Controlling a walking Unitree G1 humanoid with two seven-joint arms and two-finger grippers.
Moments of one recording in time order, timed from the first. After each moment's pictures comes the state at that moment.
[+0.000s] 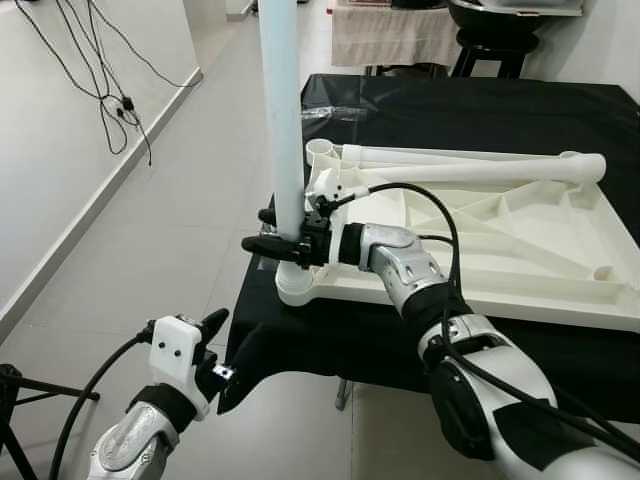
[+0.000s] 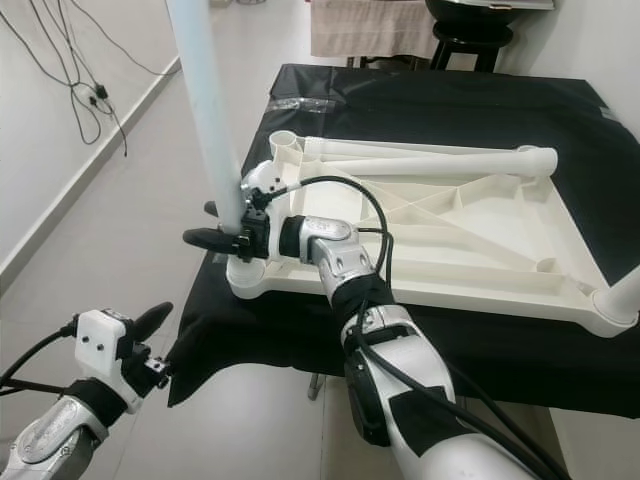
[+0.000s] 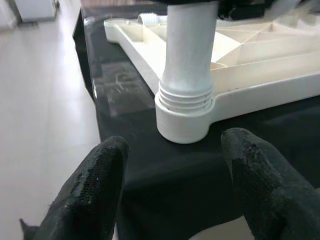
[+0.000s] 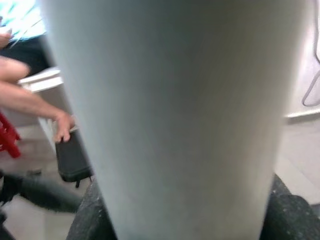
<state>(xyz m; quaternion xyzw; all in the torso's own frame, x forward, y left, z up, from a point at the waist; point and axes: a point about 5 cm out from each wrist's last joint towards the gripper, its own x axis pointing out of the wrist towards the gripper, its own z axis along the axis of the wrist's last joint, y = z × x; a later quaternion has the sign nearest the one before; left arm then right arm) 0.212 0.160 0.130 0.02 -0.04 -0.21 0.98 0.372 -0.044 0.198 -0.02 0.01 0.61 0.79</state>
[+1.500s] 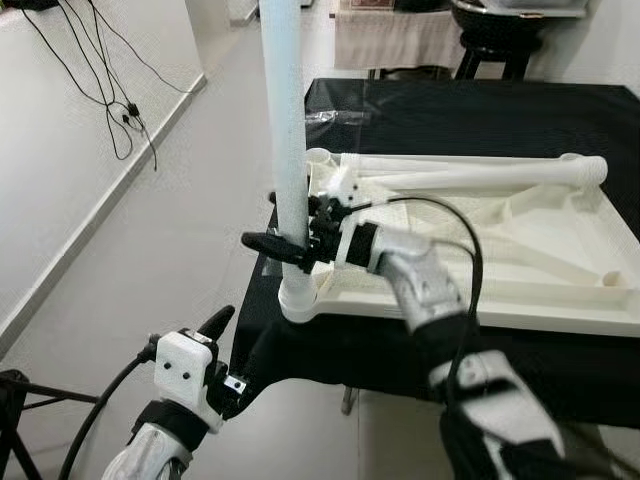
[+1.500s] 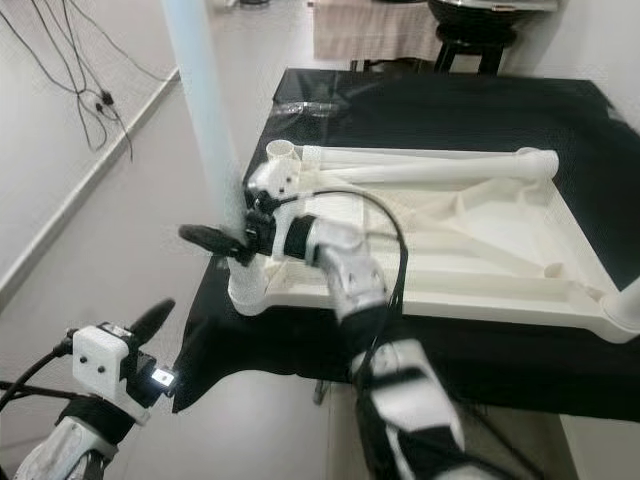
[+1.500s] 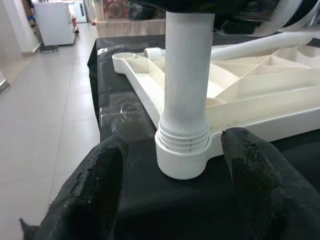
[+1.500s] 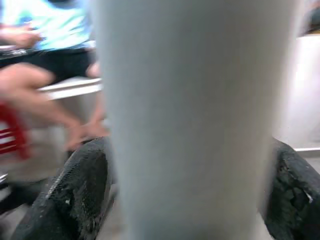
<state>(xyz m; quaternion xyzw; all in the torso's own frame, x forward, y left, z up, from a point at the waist) 0.193 0.144 0.137 -0.01 -0.08 -0.17 0.98 0.358 -0.047 0.219 -0.04 -0.05 0.65 0.76</state>
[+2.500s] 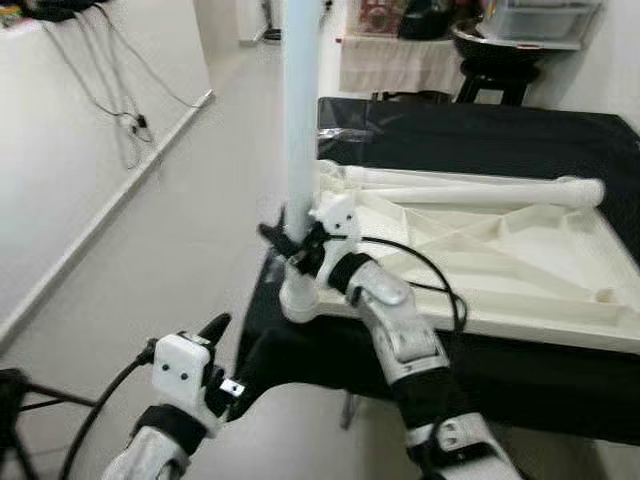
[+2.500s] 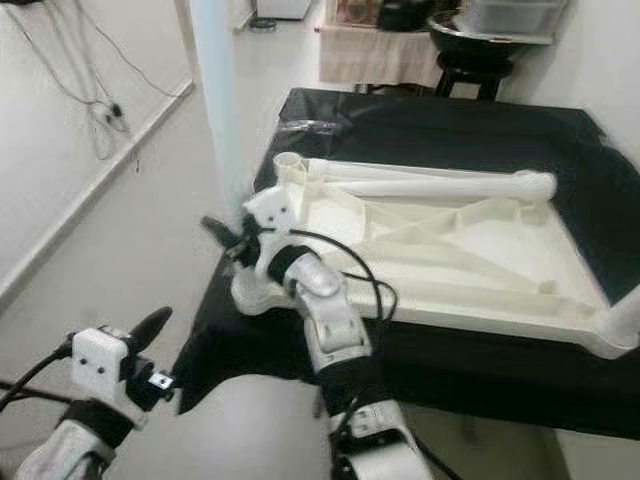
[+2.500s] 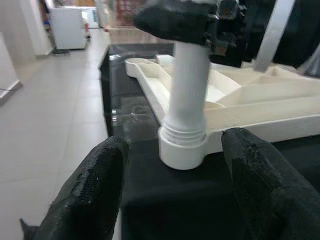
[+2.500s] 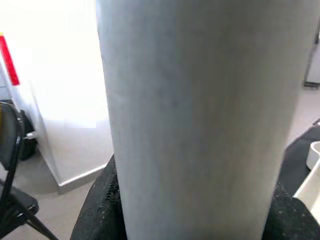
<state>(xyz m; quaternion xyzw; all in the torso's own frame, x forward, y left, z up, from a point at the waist) 0.190 0.145 0.136 -0.03 -0.07 -0.17 0.98 0.338 -0.045 0.175 -0.01 -0.04 0.32 0.95</state>
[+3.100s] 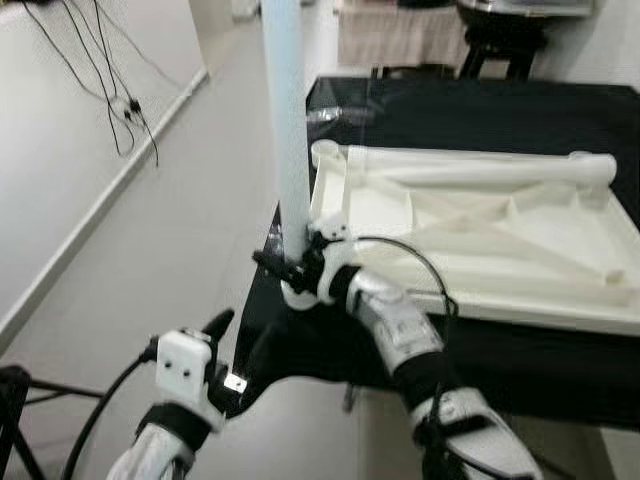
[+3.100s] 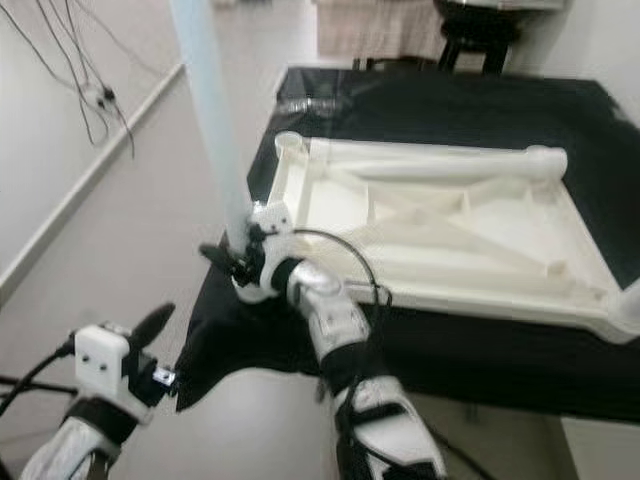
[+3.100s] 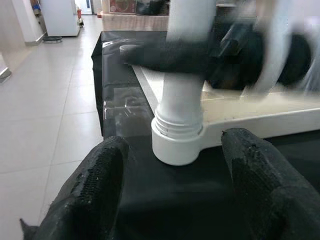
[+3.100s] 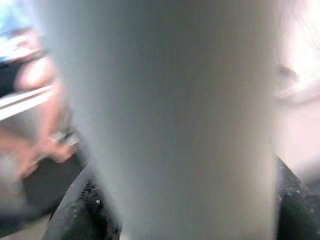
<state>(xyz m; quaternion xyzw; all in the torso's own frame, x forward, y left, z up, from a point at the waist) 0.192 0.145 0.140 -0.03 -0.08 -0.17 0.98 0.351 -0.040 0.187 0.00 -0.03 0.54 0.84</state>
